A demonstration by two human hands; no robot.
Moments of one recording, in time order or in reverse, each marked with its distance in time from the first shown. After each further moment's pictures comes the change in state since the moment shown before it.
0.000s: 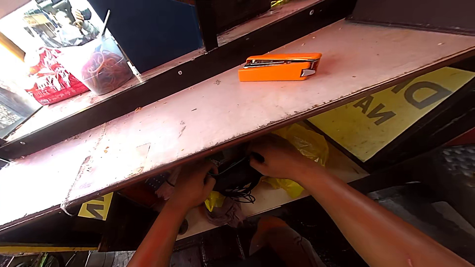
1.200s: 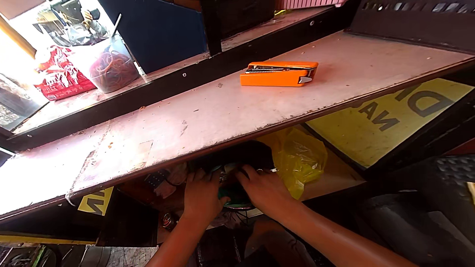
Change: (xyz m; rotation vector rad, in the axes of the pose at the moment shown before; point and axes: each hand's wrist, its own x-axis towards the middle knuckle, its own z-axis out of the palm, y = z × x) left_hand -0.014 0.056 0.021 0.423 -0.104 -0.179; right_hand -0.041 -0.076 0.033 -0.309 -0.151 0.130
